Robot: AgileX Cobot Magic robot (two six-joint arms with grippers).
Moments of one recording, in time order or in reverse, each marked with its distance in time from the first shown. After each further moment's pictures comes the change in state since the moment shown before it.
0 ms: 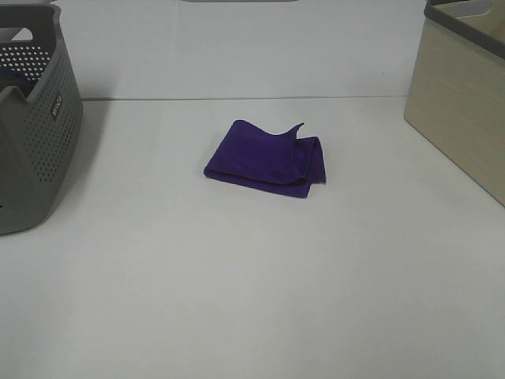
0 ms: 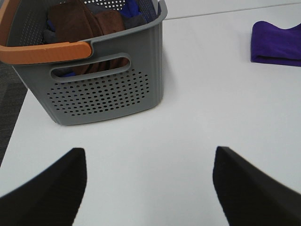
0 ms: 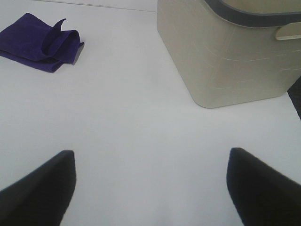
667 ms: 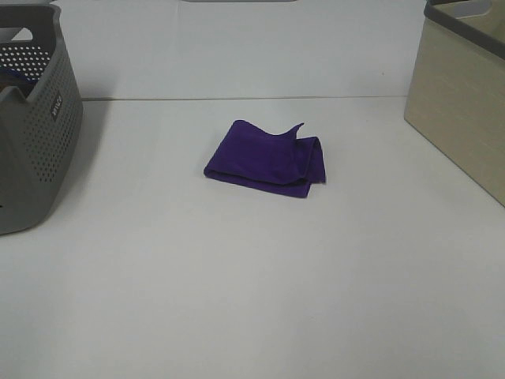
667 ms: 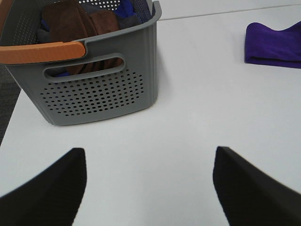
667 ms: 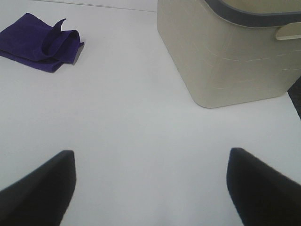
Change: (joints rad) left arm 0.000 0.000 0.000 -0.020 0.001 0.000; right arm 0.000 0.000 0.000 0.000 0.000 0.000
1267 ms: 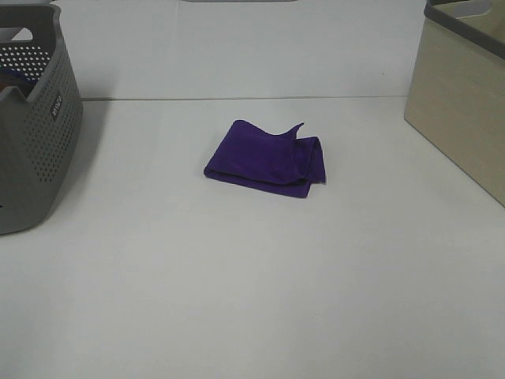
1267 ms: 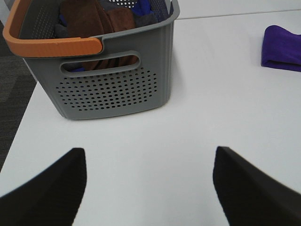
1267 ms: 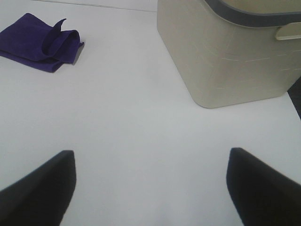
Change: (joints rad) left arm 0.069 0.000 0.000 0.000 0.001 0.000; right arm 0.000 0.000 0.000 0.000 0.000 0.000
